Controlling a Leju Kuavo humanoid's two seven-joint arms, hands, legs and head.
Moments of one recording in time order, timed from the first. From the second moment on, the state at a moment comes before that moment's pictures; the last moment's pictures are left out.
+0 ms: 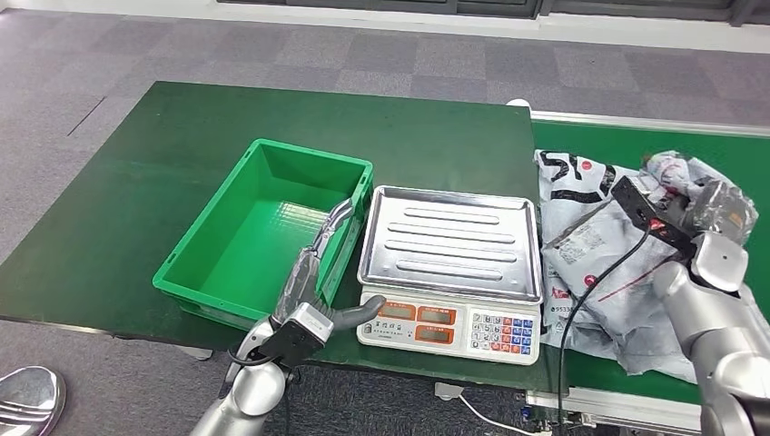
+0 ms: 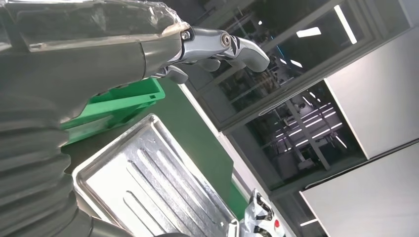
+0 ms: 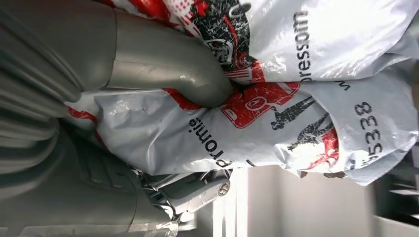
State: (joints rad) left arm -0.14 -0.13 -0.22 -1.40 -0.75 0.27 -0.52; right arm -0.83 -0.33 0.08 -0.51 1.10 -0.44 -0.01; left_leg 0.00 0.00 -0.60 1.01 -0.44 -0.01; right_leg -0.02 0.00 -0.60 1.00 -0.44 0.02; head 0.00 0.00
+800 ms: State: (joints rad) left arm -0.23 -0.14 -0.24 -1.35 -0.75 0.27 -0.56; right arm -0.89 -0.21 0.11 -0.75 0.84 -0.40 -0.34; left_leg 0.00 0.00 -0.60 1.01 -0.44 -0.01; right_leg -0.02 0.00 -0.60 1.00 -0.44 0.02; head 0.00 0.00
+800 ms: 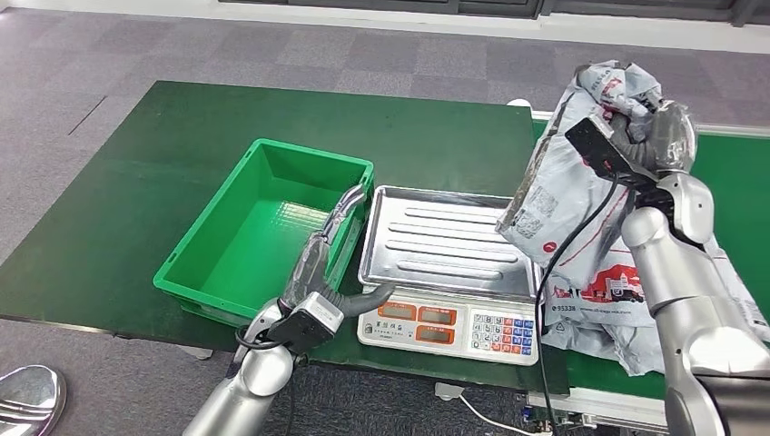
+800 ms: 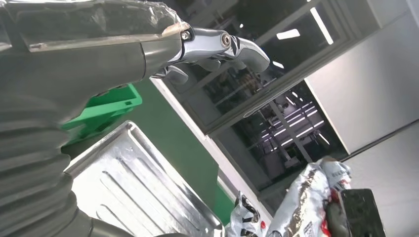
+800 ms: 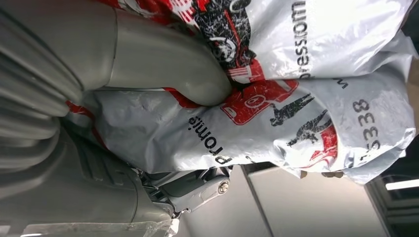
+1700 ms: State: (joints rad) left arm -0.40 -0.11 -0.38 -1.44 -1.03 0.30 -0.44; right arm -1.00 0.01 0.25 -0.50 0.87 -0.35 -0.35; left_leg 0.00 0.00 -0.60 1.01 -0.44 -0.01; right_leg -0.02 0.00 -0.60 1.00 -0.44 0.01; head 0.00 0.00
